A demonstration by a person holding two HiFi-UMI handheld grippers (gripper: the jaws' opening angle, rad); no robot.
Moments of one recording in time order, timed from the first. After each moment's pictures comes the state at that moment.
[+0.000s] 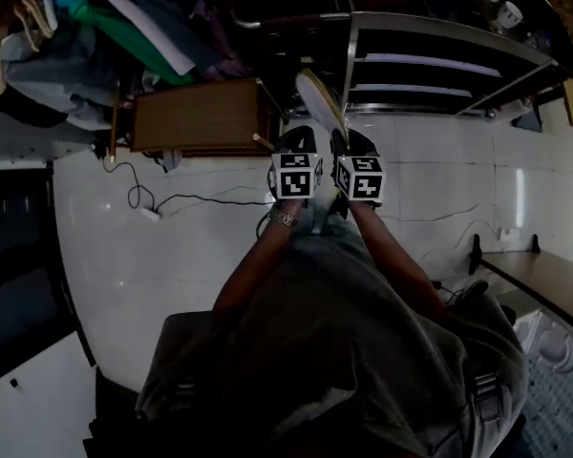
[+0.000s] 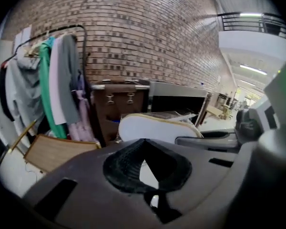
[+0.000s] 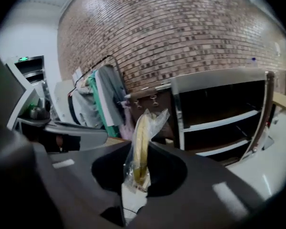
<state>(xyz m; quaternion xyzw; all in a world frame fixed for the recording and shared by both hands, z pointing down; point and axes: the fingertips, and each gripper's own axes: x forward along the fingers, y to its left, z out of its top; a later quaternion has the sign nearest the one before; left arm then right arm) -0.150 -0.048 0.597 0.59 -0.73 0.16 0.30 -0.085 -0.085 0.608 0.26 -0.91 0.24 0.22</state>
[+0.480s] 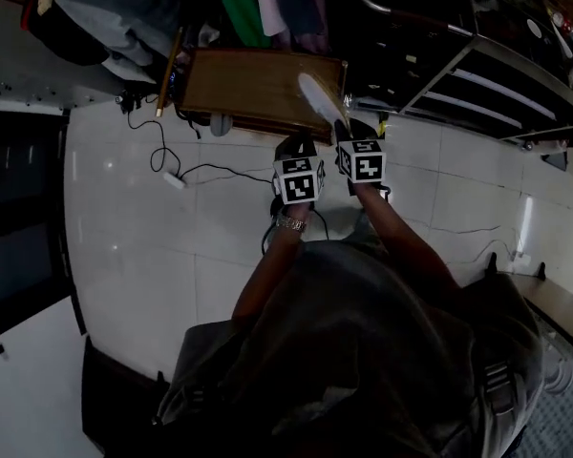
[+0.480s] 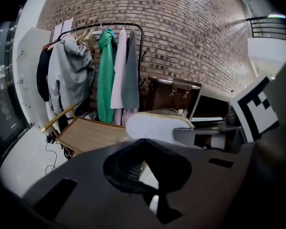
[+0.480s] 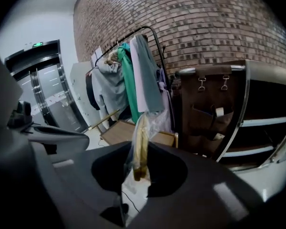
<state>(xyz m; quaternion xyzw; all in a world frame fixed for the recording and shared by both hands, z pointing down) -0.366 0.163 0.624 0.48 -0.80 0.12 0.34 -0.323 0.080 0.642 0.16 -0.92 0.20 0.29</state>
